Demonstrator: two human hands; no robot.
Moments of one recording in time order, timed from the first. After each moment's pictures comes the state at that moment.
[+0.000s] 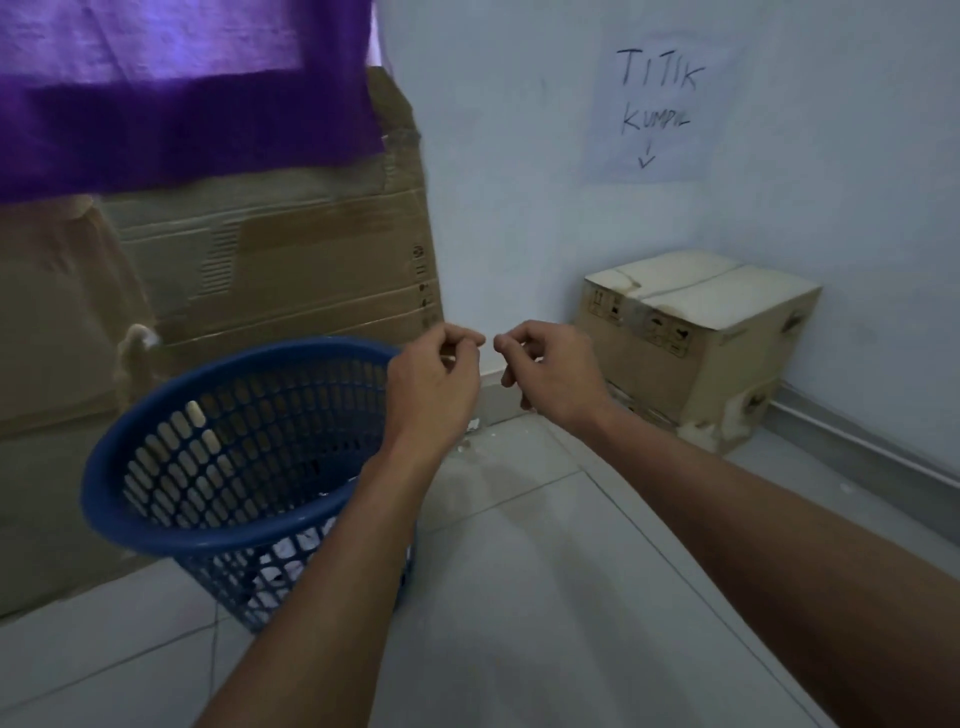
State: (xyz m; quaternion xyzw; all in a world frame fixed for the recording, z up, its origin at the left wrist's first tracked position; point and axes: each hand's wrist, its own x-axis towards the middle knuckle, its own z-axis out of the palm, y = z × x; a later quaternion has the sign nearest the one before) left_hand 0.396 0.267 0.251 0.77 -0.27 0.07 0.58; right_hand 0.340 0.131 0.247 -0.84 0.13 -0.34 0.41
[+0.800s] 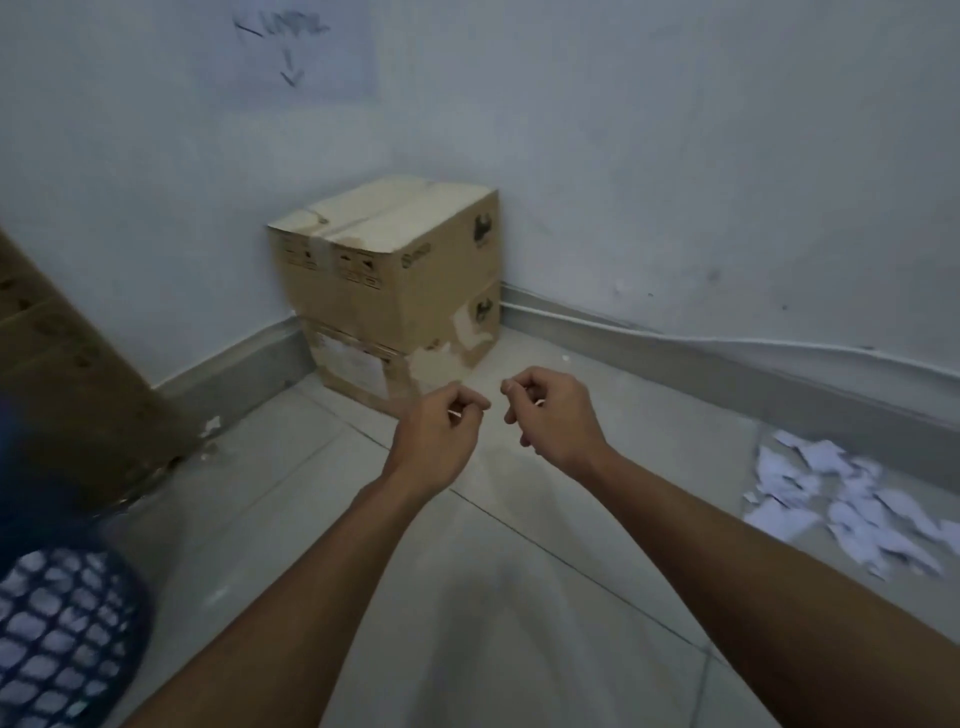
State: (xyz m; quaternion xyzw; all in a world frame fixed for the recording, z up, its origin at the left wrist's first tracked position) left_hand 0.209 0.080 0.143 0.73 -0.49 -0.20 0.43; right_hand 0.072 -0.004 0.143 -0.74 0.42 -0.35 0.40
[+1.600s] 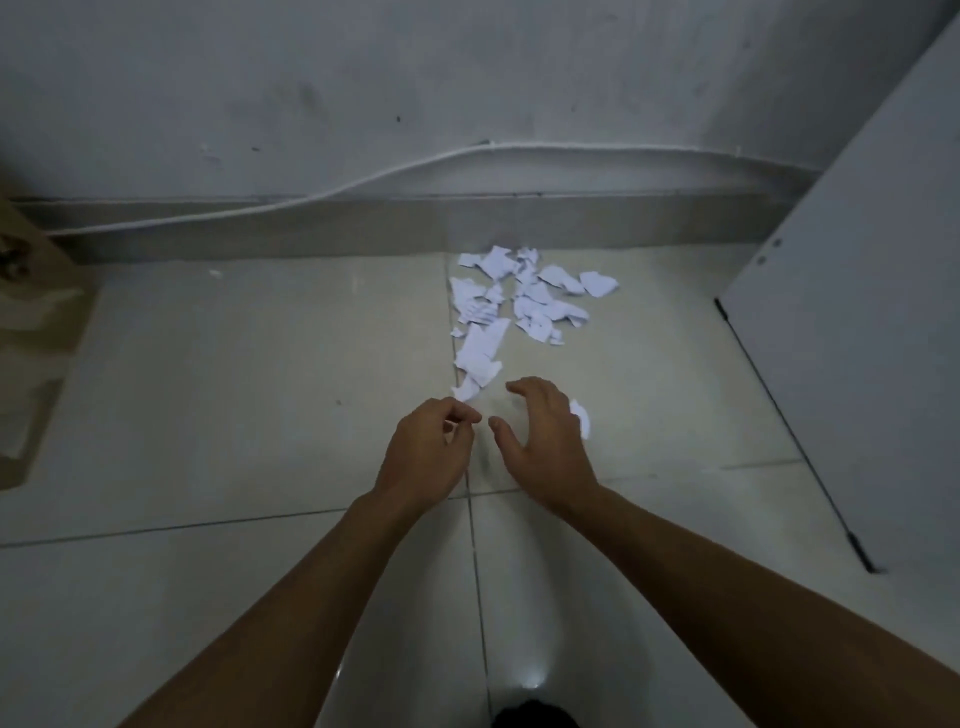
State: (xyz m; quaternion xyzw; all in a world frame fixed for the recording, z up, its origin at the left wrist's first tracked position) left_hand -0.035 0.030 0.019 0.54 -0.71 -0.40 0.24; right_hand -0.190 0.069 0.002 -0.59 0.73 -0.30 0.17
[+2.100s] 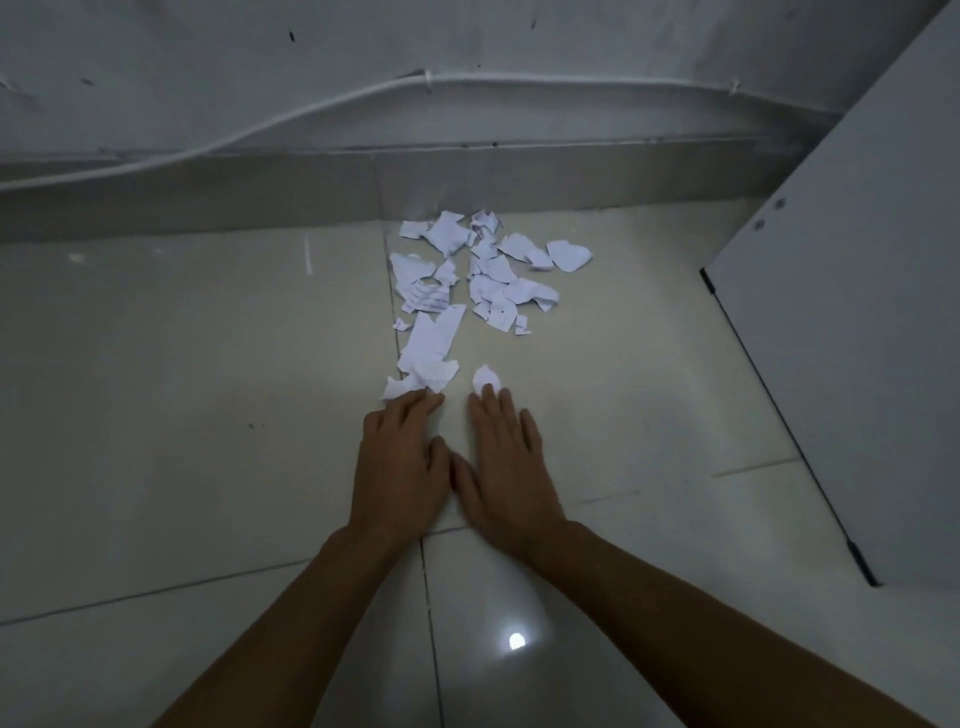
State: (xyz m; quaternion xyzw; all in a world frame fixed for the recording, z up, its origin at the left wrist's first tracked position) left_hand -0.074 0.008 -0.031 0.53 -0.77 -0.30 0.21; right_hand -0.206 0.060 -0.053 -0.66 0.72 -0.15 0.15
